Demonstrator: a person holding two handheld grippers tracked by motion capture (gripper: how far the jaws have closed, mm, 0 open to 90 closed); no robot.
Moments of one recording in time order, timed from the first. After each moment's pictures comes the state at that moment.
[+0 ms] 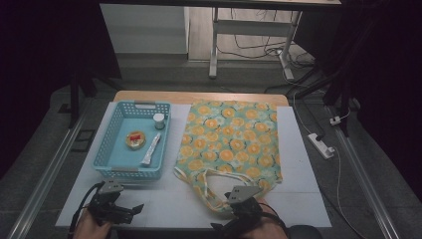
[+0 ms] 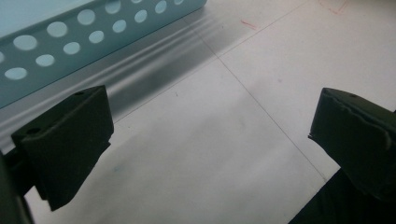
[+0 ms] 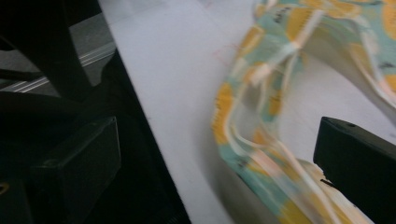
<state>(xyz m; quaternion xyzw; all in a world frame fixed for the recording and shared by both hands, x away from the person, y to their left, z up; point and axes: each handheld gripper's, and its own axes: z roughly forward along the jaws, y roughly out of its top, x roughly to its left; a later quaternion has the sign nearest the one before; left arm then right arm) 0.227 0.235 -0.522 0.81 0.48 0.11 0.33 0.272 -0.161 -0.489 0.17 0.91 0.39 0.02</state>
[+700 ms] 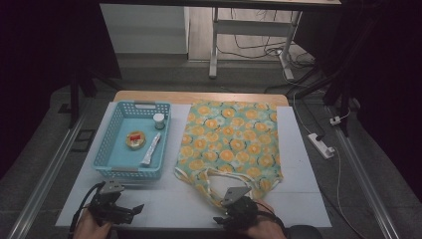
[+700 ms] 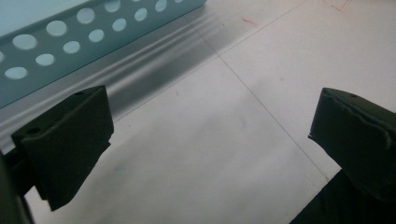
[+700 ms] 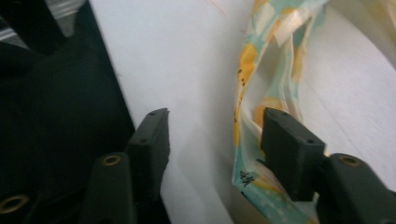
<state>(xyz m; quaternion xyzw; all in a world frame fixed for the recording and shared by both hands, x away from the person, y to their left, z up) 0.227 0.234 -0.522 0.81 0.48 0.11 0.32 0.283 -0.157 -0.511 0.16 0.94 0.30 0.04</state>
